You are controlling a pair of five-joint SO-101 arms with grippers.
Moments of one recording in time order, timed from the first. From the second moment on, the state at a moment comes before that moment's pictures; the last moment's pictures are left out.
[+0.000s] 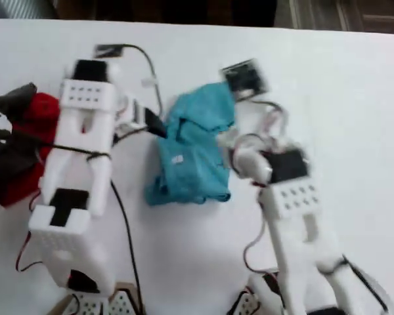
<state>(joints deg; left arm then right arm) -0.4 17.3 -21.7 100.8 13.1 -15.8 -36.1 28.0 64.1 9.4</state>
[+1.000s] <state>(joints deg) 10.6 17.3 -6.1 96.2 14.0 10.7 -42.8 27.9 64.9 17.0</state>
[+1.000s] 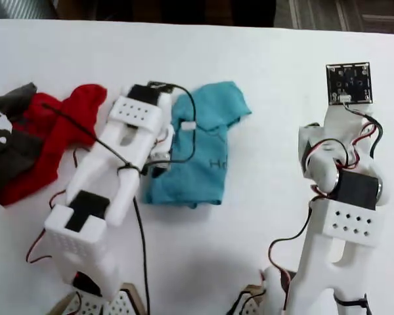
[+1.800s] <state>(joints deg) 13.9 29.7 -7.3 91.1 18.6 10.6 -42.8 27.9 66.8 17.0</state>
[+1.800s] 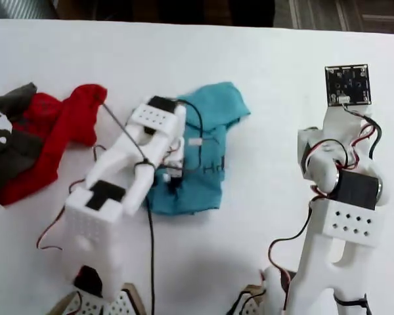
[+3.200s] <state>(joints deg) -16.0 9.8 -3.5 94.7 -29.8 -21.5 18.9 -16.0 62.5 3.0</state>
